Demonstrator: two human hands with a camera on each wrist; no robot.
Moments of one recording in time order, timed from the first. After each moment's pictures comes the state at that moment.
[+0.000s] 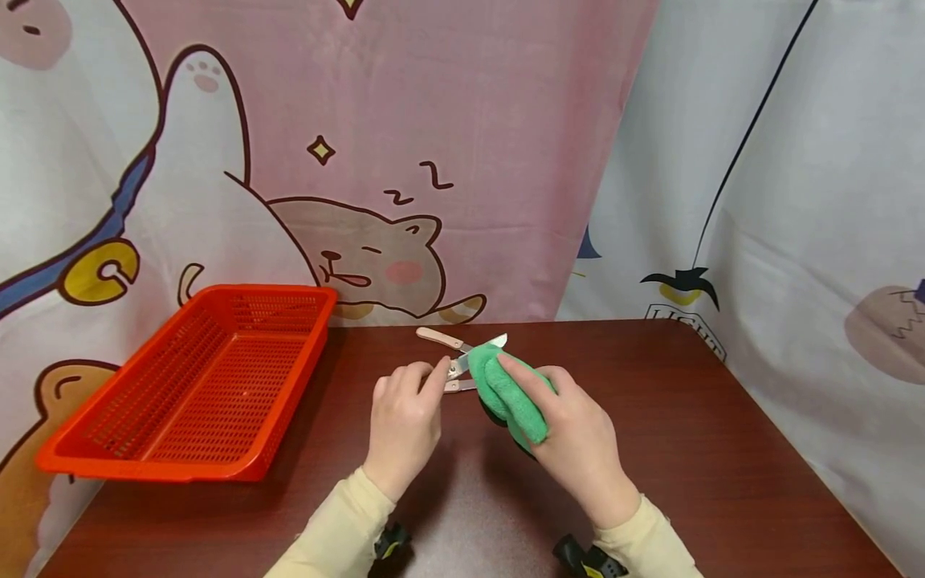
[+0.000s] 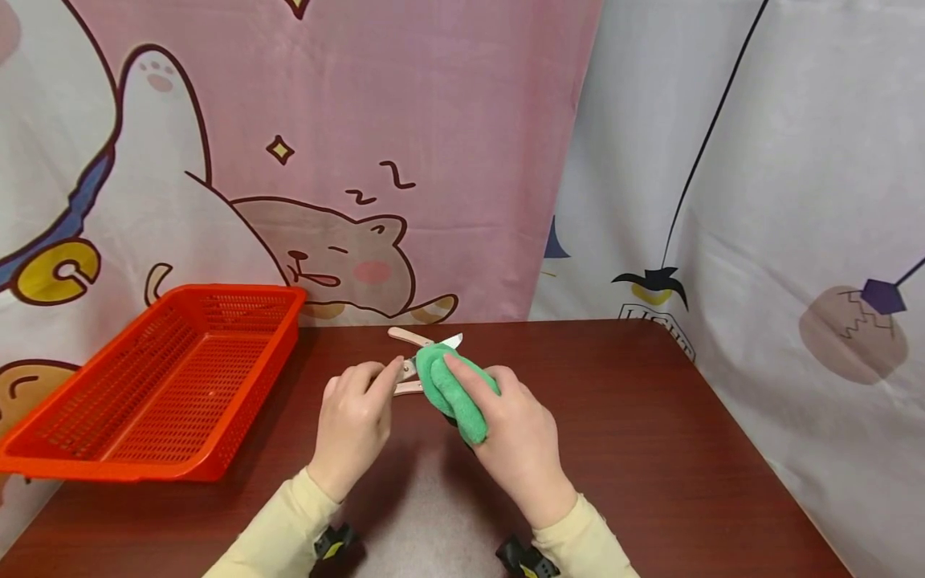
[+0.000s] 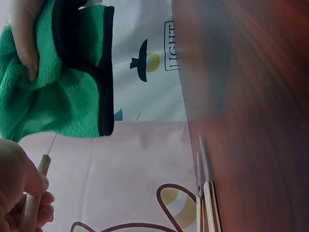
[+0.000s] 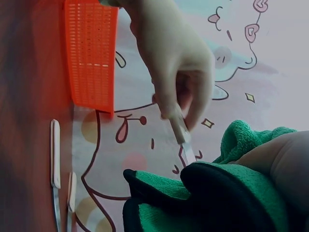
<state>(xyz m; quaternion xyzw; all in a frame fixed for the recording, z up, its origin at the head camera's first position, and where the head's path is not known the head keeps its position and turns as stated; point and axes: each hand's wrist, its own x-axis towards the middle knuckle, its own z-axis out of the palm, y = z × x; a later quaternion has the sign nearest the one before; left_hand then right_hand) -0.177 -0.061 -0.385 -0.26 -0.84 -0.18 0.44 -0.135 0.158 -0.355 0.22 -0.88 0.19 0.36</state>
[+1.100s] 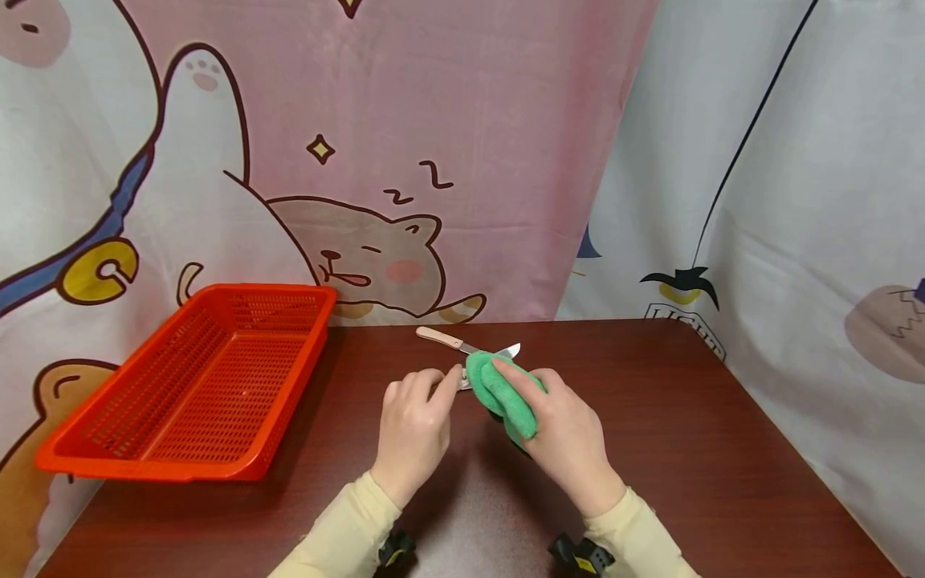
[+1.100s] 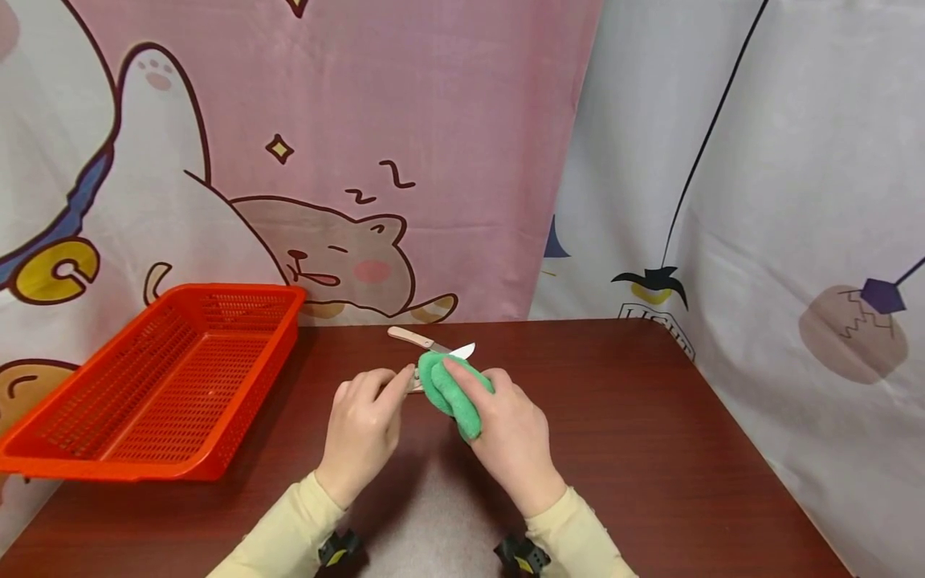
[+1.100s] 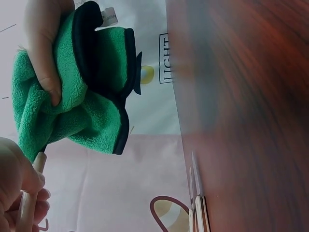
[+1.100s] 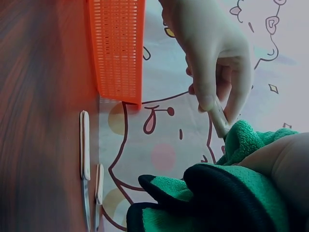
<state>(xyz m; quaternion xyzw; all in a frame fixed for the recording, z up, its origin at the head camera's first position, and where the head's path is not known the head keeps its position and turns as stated) -0.175 -0.052 -0.392 -0.29 -0.82 -0.19 0.46 -0.149 0.155 -0.374 0.21 -0.89 0.18 0.35</state>
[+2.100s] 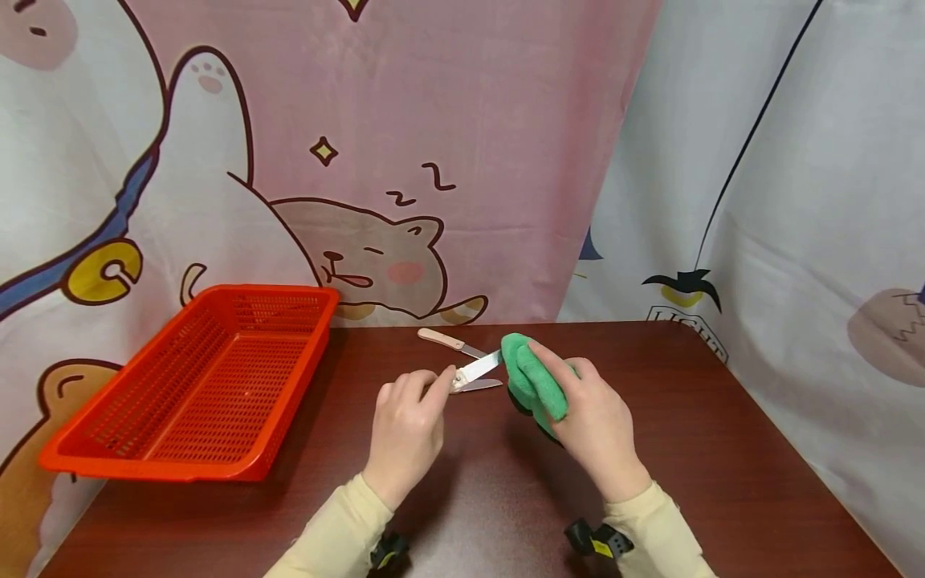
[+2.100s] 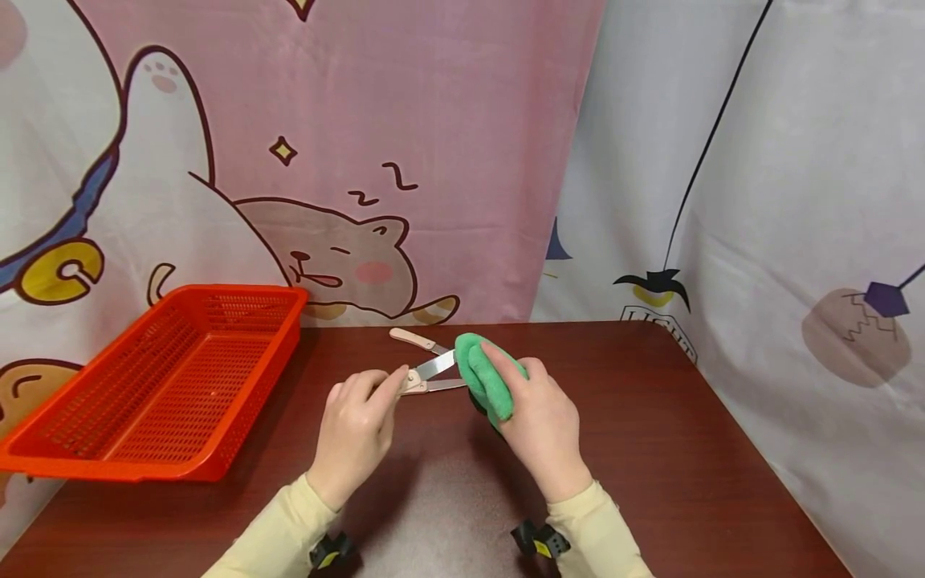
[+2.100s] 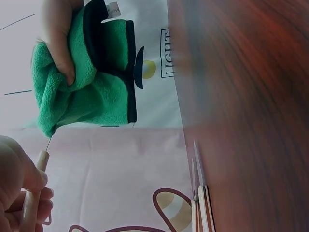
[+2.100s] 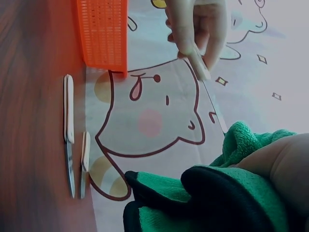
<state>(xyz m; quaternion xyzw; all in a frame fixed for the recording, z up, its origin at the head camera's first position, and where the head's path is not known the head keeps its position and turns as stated) -0.173 -0.062 -0.389 -0.29 -0.83 -0.20 0.44 -0.158 0.183 -0.366 0.15 -0.91 0.18 0.33</state>
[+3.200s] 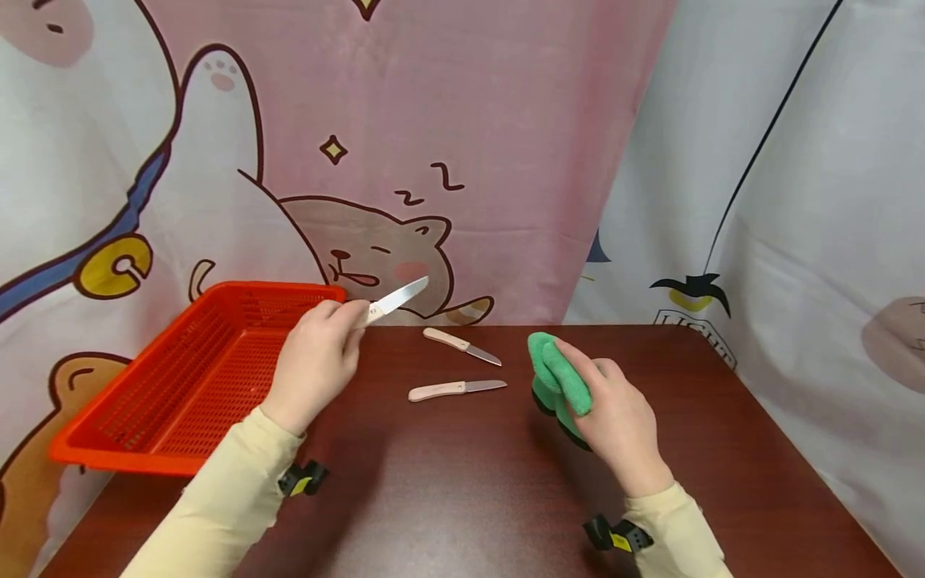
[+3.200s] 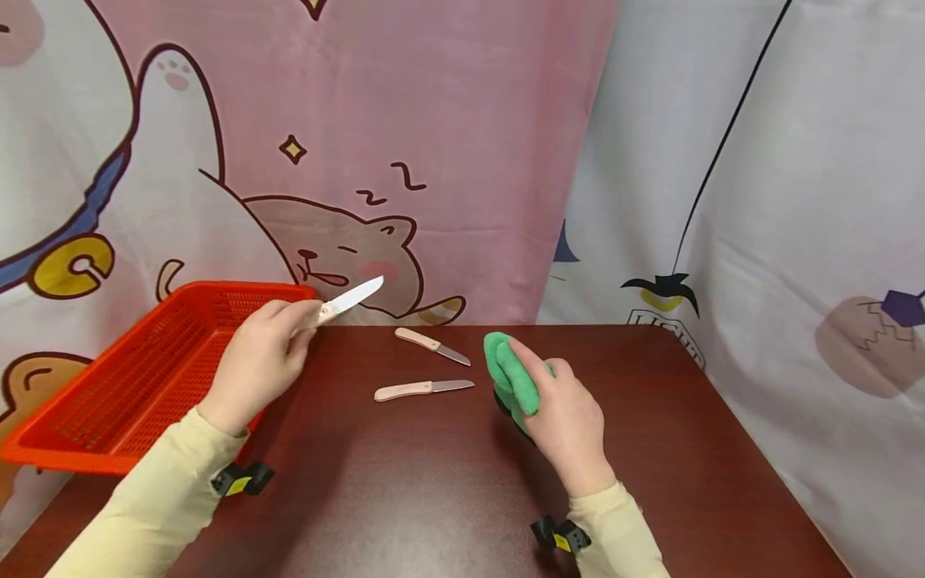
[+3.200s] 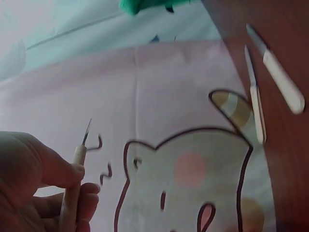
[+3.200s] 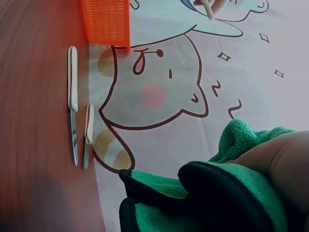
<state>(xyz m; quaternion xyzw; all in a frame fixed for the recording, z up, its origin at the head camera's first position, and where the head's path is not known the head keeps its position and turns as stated) -0.204 -0.158 -0.304 -0.24 -0.88 -0.20 0.37 -0.165 0.206 -0.369 0.12 -0.93 0.19 0.29</state>
